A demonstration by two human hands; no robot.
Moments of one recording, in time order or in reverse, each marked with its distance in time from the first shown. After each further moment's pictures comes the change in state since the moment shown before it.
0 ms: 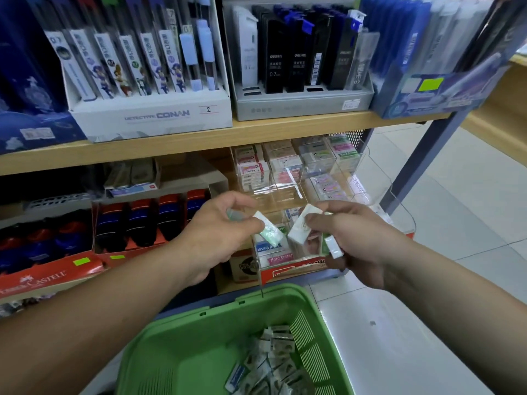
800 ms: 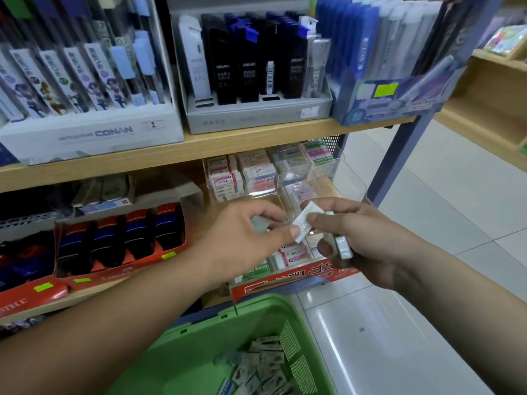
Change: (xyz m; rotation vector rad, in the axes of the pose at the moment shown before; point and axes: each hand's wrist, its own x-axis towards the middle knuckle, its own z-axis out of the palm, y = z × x) left_hand 0.011 0.026 0.057 0.177 -0.114 0.329; right_hand 0.011 -0.004 -0.058 0.038 -0.046 -0.044
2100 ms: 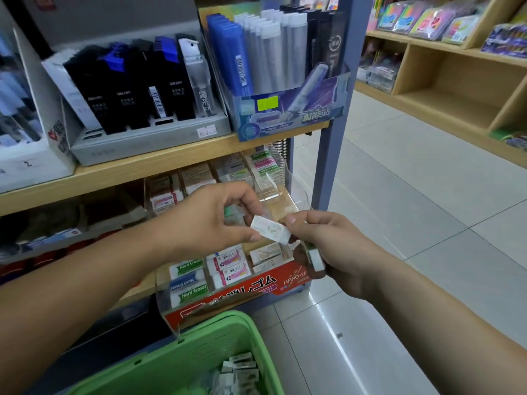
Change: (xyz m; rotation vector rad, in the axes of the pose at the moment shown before) left_hand 0.054 0.058 0.027 0.390 -0.222 0.161; right_hand -0.004 0.014 -0.072 0.053 -0.007 -0.026
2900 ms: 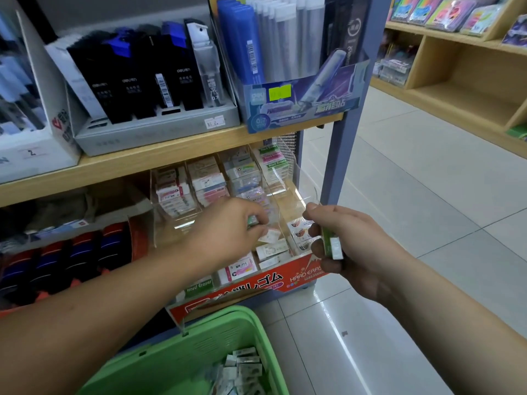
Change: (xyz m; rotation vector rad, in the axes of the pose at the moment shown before) left_hand 0.018 -0.034 0.046 0.313 0.147 -0.116; right_hand -0.005 -0.005 0.002 0.178 0.157 0.042
